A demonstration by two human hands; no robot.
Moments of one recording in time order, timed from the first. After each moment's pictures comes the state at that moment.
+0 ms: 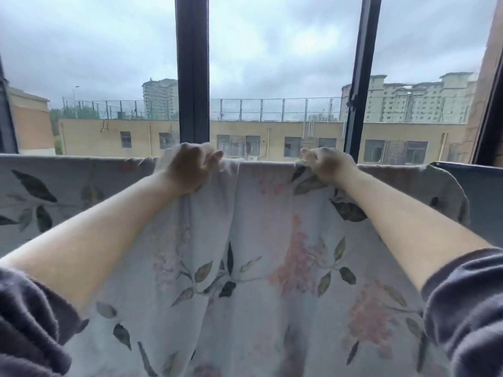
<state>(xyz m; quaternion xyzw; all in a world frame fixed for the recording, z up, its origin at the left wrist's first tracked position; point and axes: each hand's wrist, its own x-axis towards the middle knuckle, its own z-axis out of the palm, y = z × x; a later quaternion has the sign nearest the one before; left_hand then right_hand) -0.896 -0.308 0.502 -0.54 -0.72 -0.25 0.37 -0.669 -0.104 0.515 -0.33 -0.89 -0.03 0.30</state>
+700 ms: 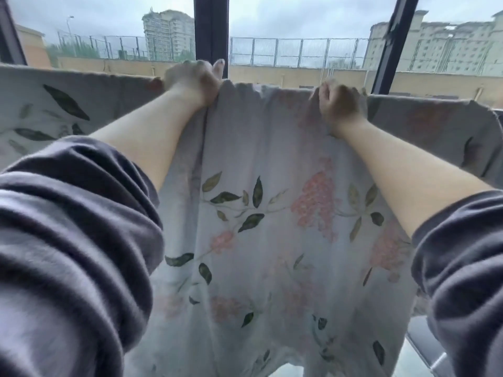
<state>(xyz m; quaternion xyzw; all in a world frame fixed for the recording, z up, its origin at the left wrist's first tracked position) -0.911 -0.324 0.504 -0.37 -0.85 -0.22 0.32 -0.708 -0.149 0.478 -0.34 -0.82 -0.09 0.45</state>
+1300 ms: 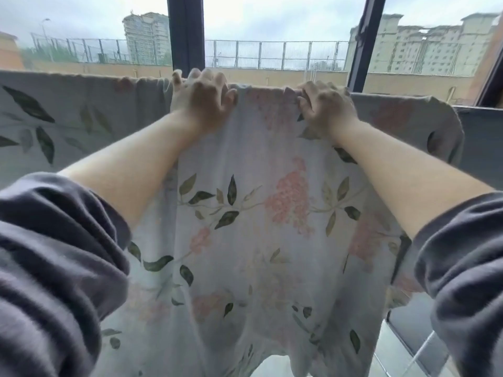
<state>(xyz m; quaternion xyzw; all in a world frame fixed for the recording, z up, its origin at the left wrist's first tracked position) -0.860 -0.300 0.480 -0.49 -0.76 -0.20 0.39 -0.660 -0.137 0.480 -0.27 -0.87 -0.18 0.38</state>
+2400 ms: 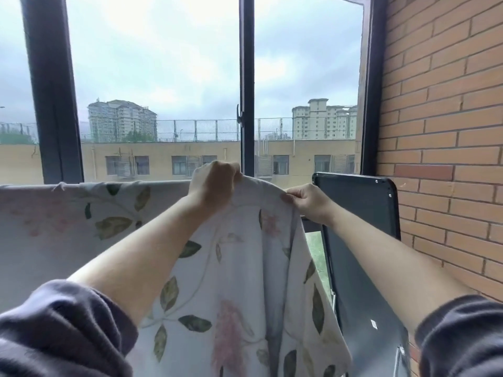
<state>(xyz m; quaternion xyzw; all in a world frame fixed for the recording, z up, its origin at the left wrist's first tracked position) -0.580 -0.026 0.506 -0.58 -0.67 -0.30 0.35 -0.385 0.105 0.467 -0.22 -0.87 0.24 0.36</state>
